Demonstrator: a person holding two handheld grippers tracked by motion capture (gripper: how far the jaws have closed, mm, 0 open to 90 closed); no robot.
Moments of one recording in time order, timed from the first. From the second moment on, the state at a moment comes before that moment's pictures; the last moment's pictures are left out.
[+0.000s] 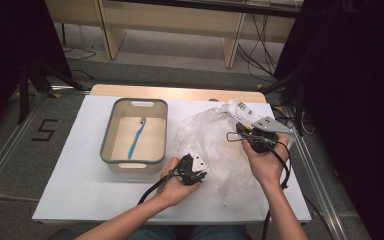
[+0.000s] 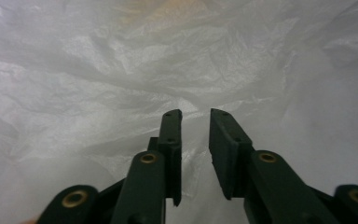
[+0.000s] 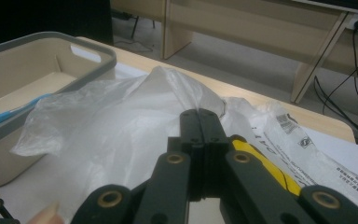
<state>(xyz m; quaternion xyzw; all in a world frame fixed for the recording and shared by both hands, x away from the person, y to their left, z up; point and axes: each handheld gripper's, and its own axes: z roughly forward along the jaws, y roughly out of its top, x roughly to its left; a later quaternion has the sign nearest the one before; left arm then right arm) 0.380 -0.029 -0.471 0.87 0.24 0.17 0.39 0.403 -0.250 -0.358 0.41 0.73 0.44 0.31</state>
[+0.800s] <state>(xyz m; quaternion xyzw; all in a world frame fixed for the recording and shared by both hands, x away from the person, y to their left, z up) 0.340 0.013 -0.446 0.86 0.25 0.16 0.42 0.404 -0.253 -0.362 0.42 0.73 0.44 0.31</state>
